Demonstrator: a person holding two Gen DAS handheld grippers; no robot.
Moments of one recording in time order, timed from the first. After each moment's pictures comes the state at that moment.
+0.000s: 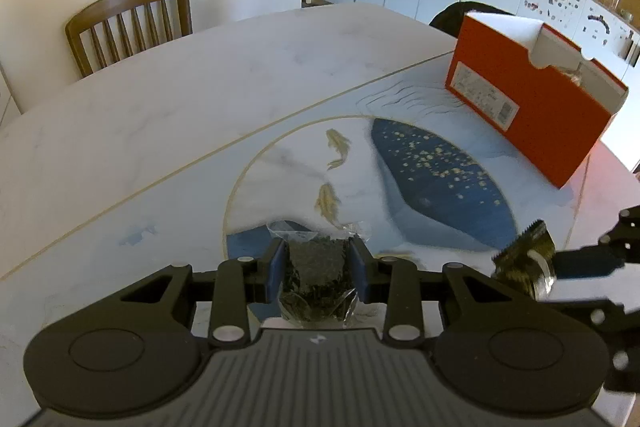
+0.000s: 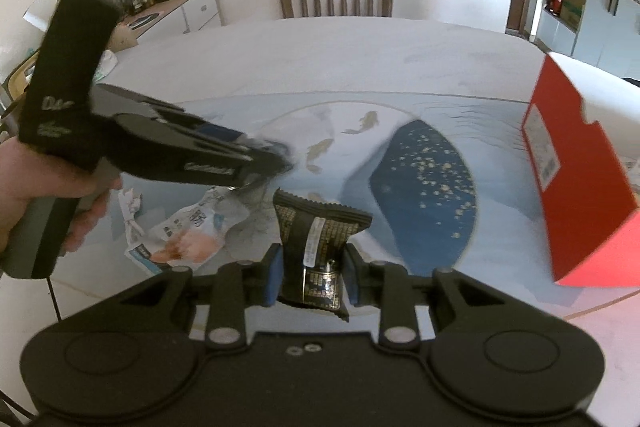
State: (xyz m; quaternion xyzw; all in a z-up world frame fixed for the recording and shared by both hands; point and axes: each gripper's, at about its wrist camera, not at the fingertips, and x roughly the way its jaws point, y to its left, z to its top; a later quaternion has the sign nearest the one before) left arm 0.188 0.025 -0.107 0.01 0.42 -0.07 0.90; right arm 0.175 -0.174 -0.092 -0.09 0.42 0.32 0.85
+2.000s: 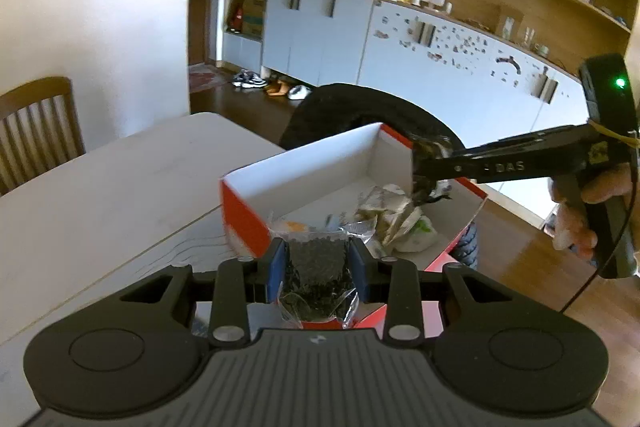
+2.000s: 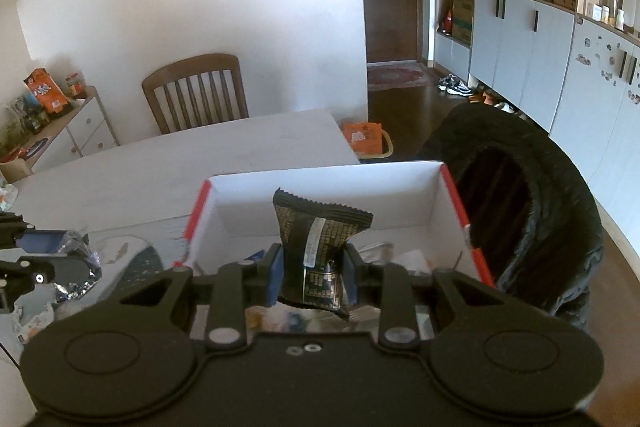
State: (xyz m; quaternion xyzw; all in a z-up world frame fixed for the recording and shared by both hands) left arm 0.245 -0.190 0.013 0.00 0.34 -0.19 0.92; right arm 0.338 -0.441 -0.004 -0.02 0.36 0.22 0.91
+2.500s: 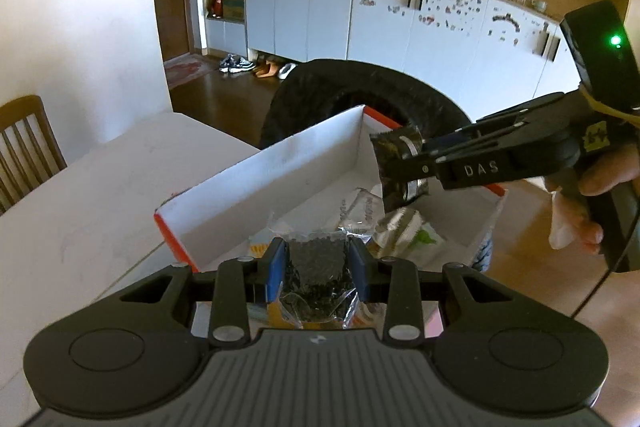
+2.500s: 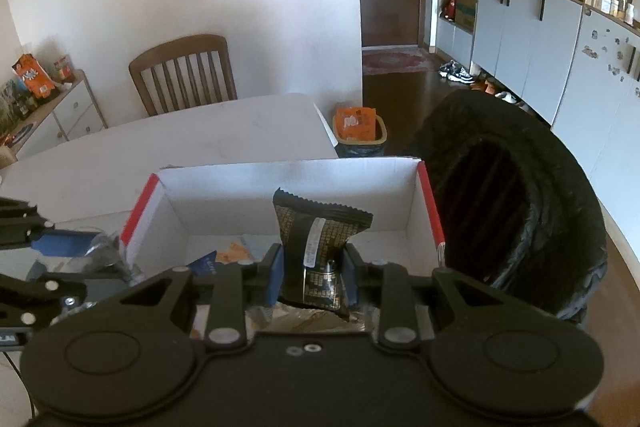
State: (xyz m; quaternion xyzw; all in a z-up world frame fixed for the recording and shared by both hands) left arm 0.316 -0.261 -0.016 0.06 0.37 -0.19 0.91; right arm 0.392 -0.455 -0.032 -0.04 0.39 0.23 0.89
